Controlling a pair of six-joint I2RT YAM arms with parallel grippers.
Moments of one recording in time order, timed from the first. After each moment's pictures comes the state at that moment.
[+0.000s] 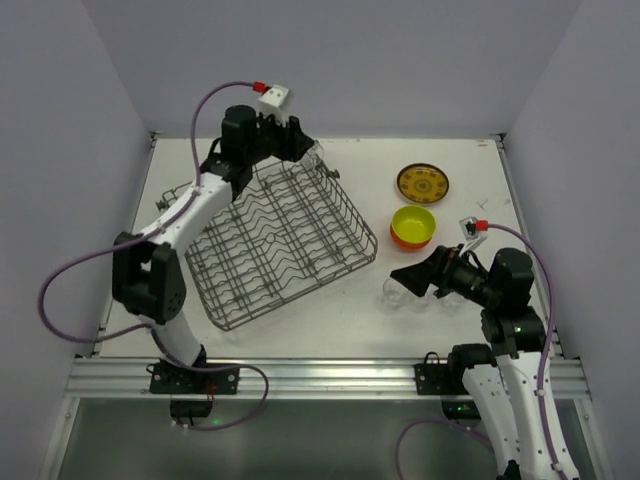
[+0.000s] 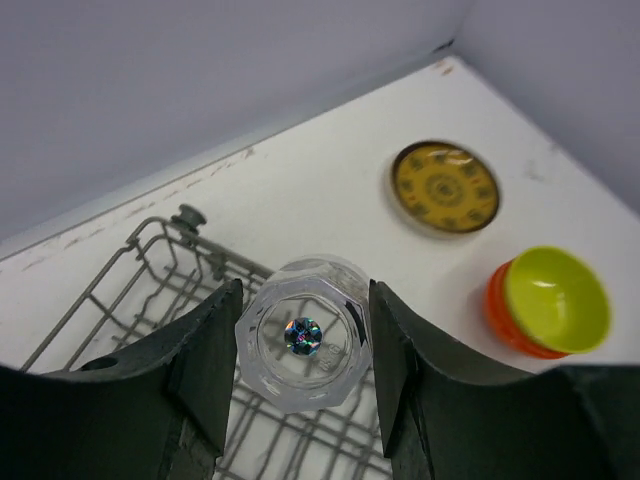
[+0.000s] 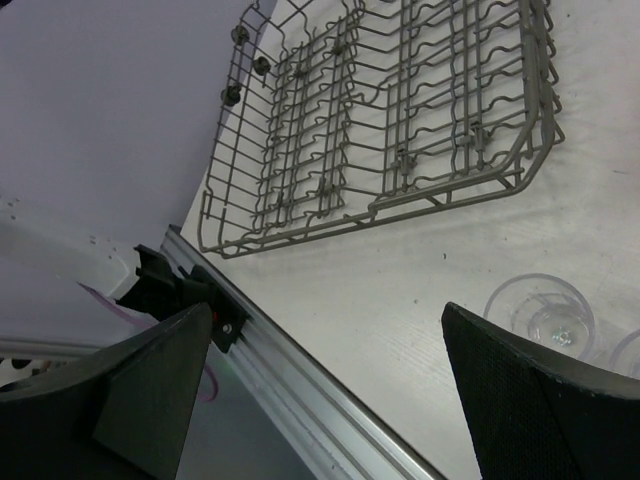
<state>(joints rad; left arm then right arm) -0.35 1.81 1.56 -0.02 0.34 -0.07 0.05 0.47 0.63 -0.52 -0.76 0.56</state>
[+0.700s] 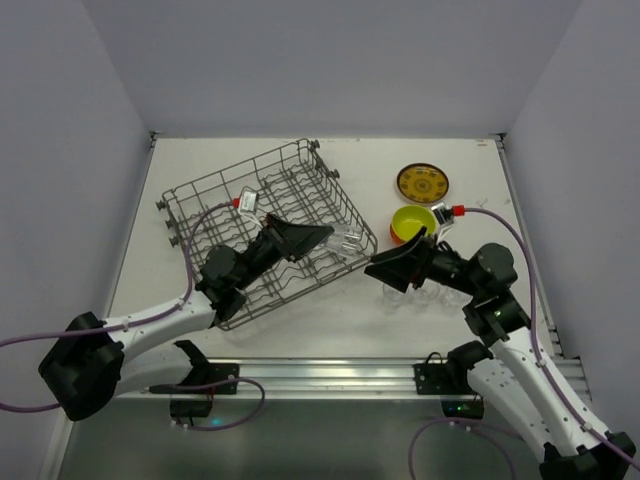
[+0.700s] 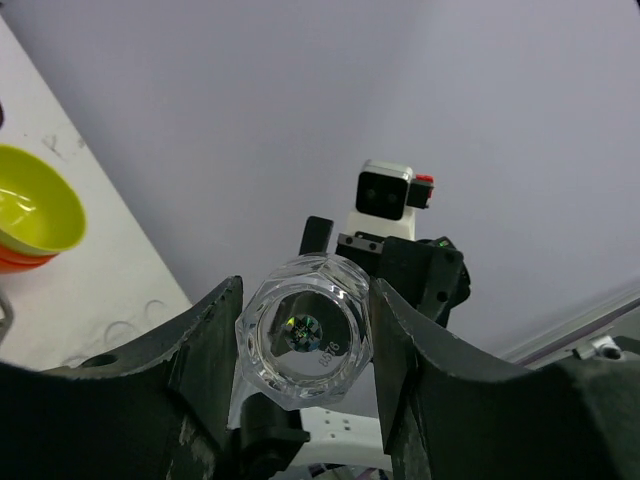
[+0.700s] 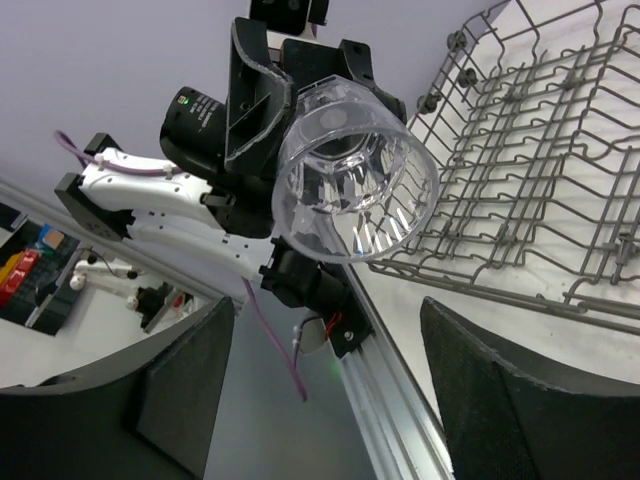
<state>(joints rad) -0.75 1.13 0.48 0.97 0.19 -1.19 0.38 0.60 0.56 0.11 -0.77 0.87</state>
